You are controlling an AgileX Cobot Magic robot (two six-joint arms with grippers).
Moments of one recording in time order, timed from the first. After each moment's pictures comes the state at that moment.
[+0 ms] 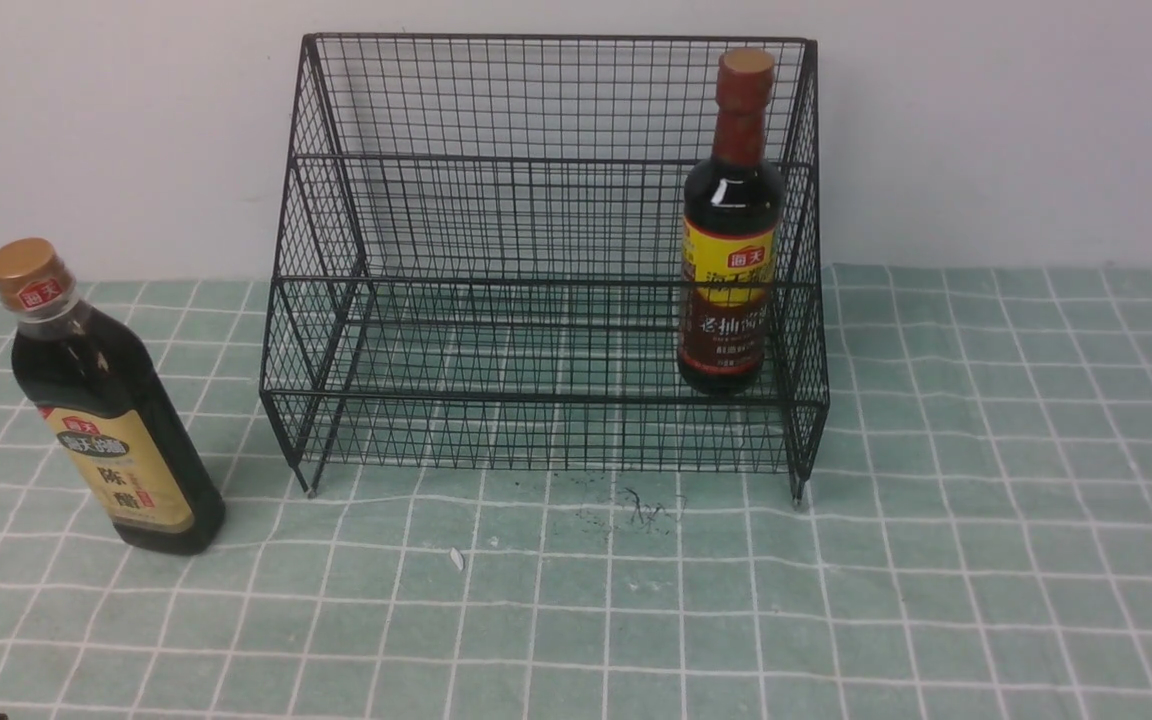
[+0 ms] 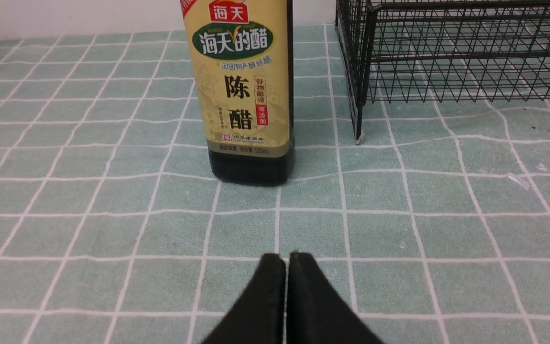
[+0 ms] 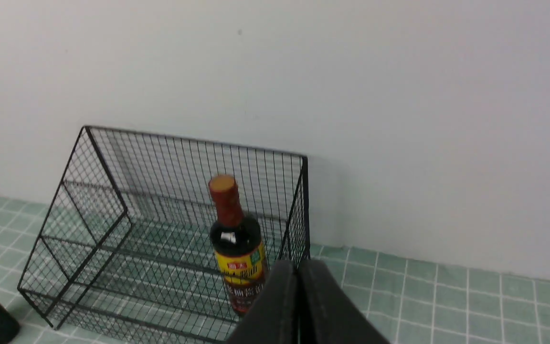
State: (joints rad) right arm 0.28 0.83 -1.50 0.02 1.16 0.10; left arm -0.03 -0.01 0.02 0.01 0.39 -0.04
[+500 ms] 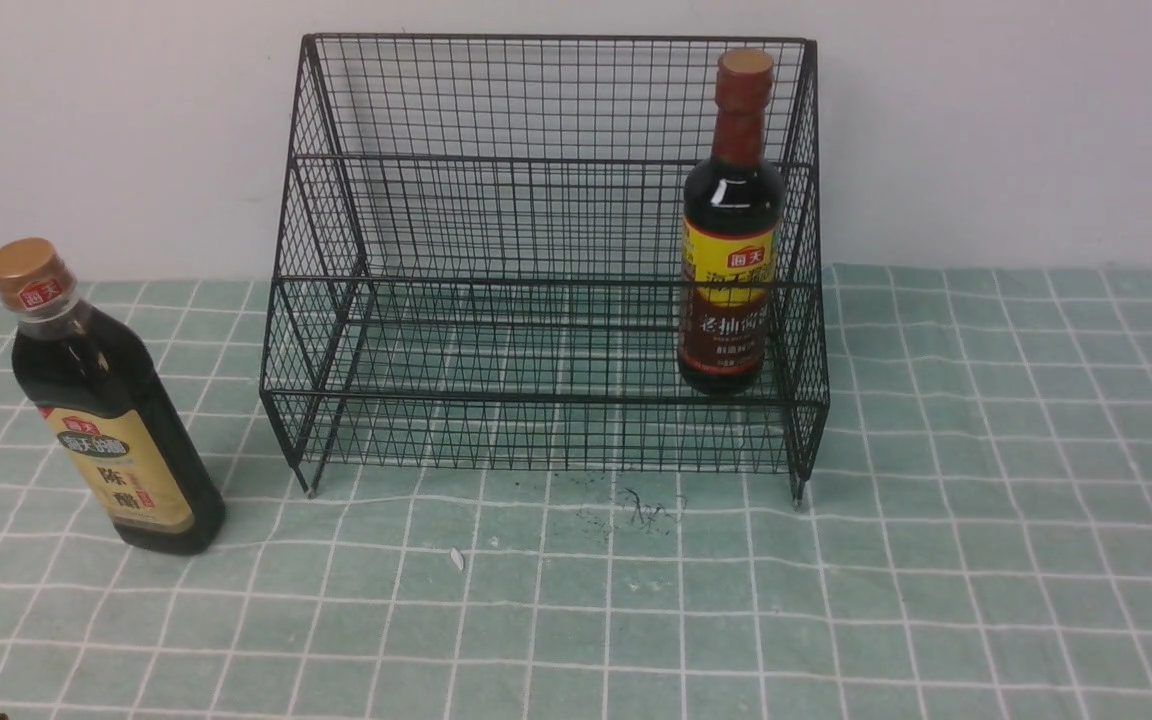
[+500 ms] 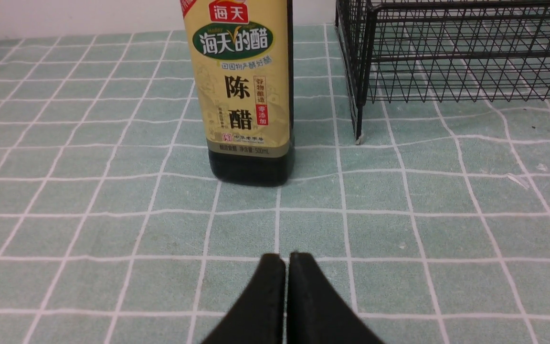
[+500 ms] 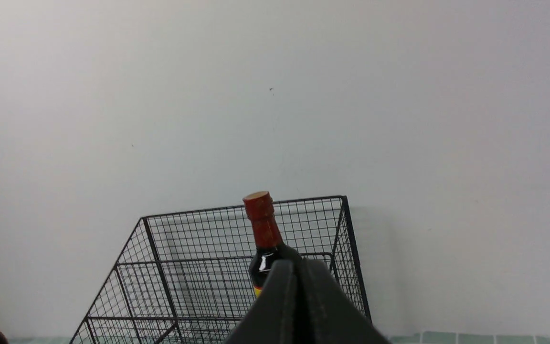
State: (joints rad) right arm 0.28 0.04 -0.34 0.09 0.26 0.20; left arm -0.03 -0.01 0.02 0.01 0.39 -0.04
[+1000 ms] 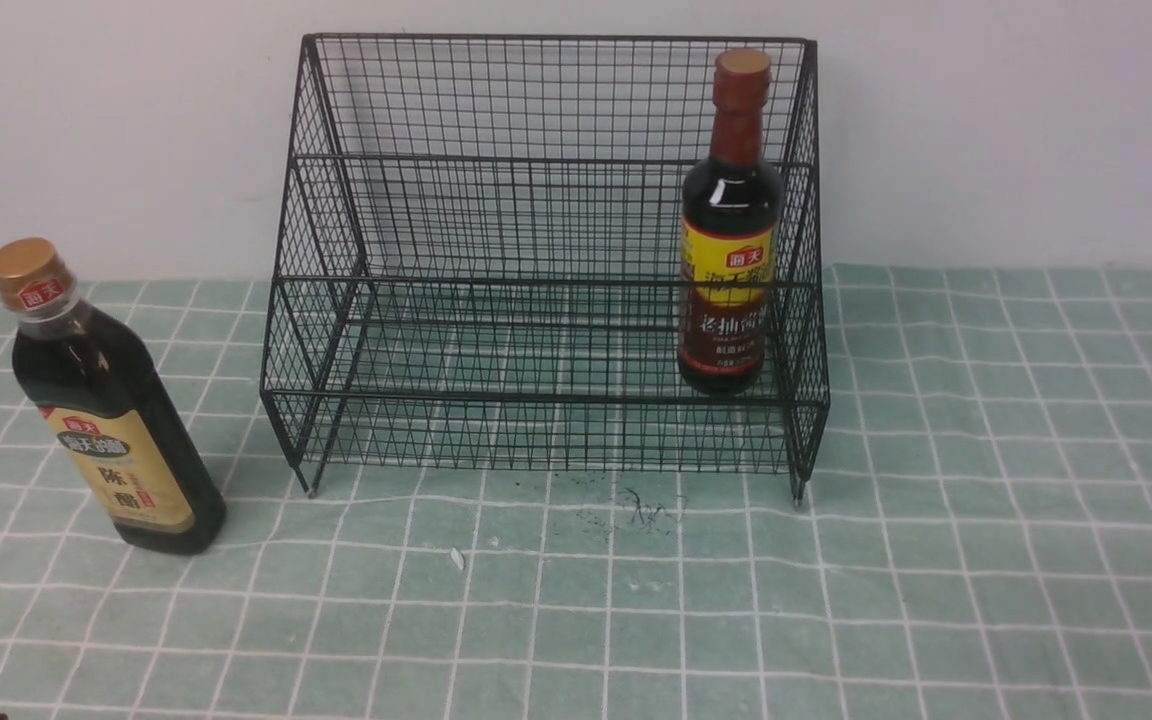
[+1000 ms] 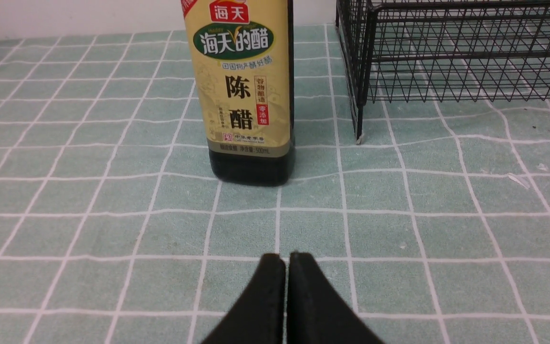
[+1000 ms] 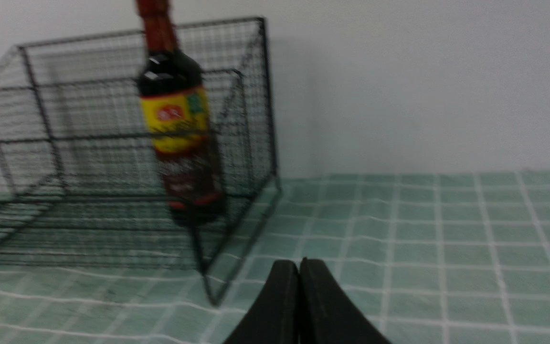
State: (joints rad) right arm 0.12 -0.01 0.02 -0.03 0.24 0.20; left arm -0.03 -0.01 0.02 0.01 0.39 -0.04
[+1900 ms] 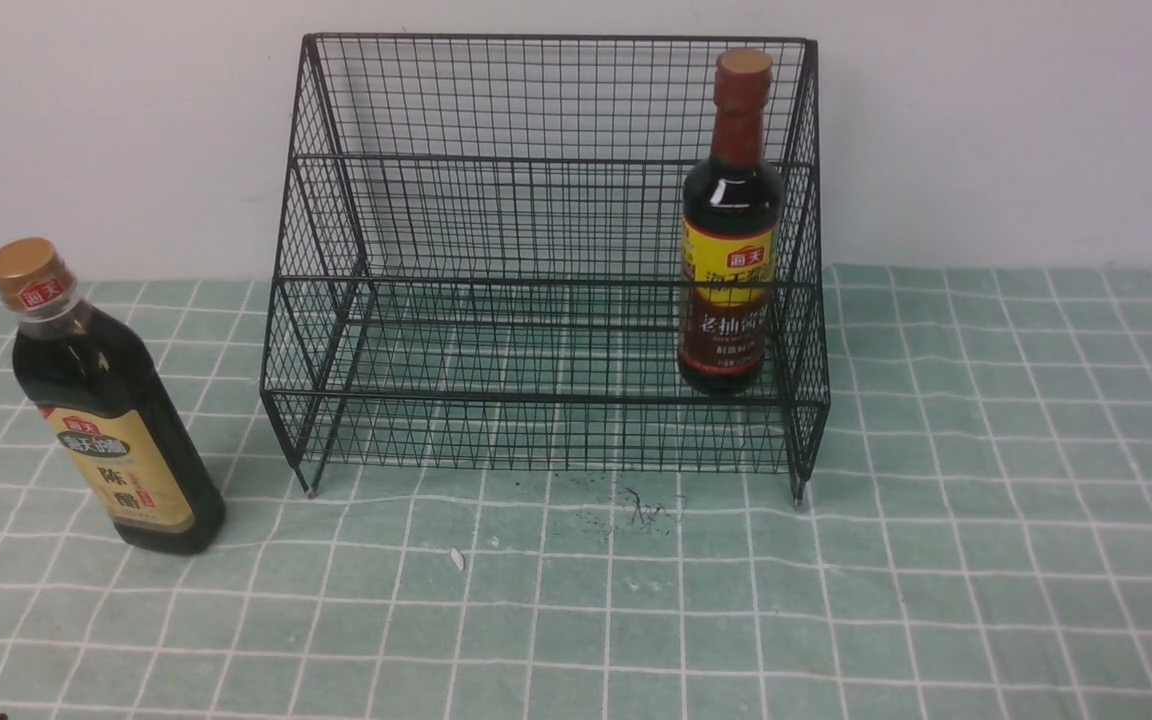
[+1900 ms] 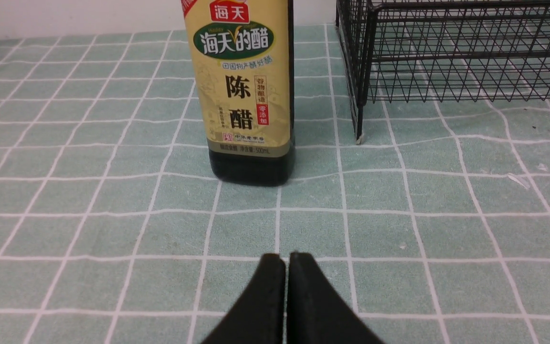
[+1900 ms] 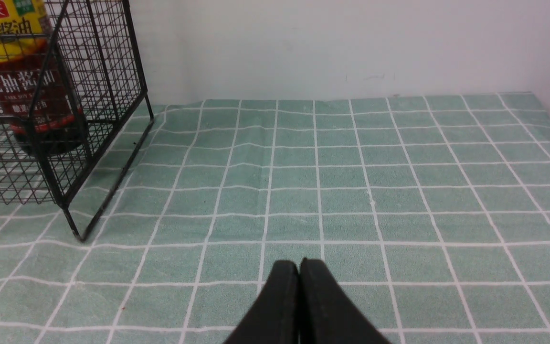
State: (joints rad) right arm 0.00 -0.01 0.02 -0.09 0.37 0.17; left arm -0.03 -0.01 0.02 0.01 0.39 -0.04
